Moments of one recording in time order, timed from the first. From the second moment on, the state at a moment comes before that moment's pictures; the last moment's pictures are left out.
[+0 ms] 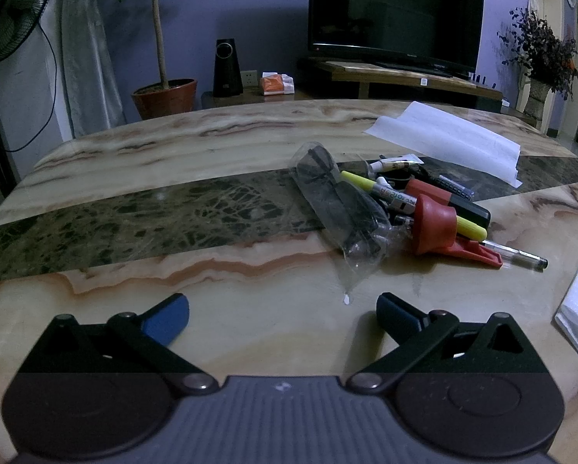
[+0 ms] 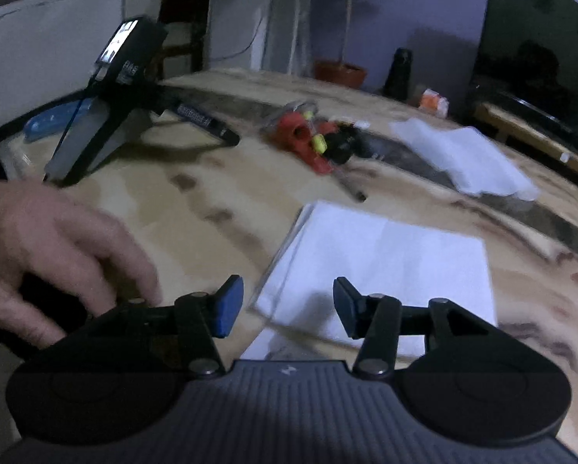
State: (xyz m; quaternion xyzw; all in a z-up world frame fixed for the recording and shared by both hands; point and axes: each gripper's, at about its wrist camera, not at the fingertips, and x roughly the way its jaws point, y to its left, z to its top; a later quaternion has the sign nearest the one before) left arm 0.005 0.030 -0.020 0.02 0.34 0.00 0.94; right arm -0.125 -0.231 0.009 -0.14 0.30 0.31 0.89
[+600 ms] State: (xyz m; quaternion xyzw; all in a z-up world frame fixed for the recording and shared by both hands) left arm 0.005 0.030 -0.020 0.02 0.34 0.00 0.94; right arm -0.121 -0.232 0.001 -0.16 0.30 0.29 0.89
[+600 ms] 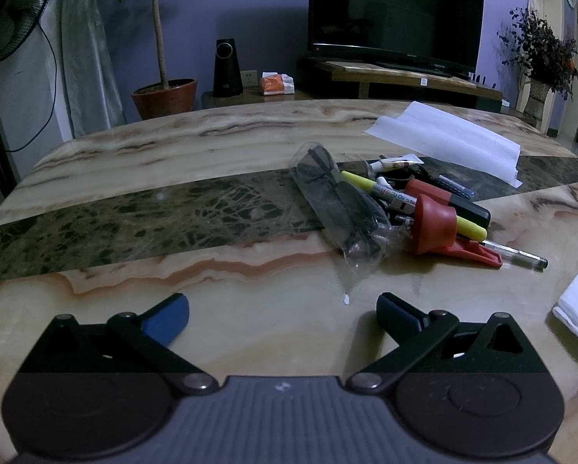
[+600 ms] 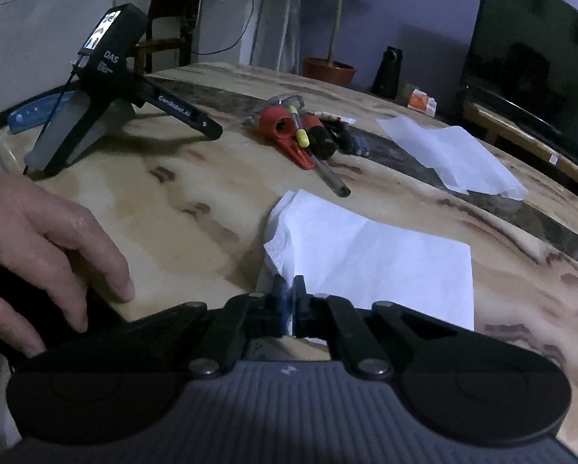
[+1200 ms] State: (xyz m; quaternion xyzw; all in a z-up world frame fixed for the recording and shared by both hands) left arm 0.005 0.030 -0.020 0.02 0.34 0.00 0.94; right arm -0.109 -0.349 -0.020 0.40 0.33 0.20 0.83
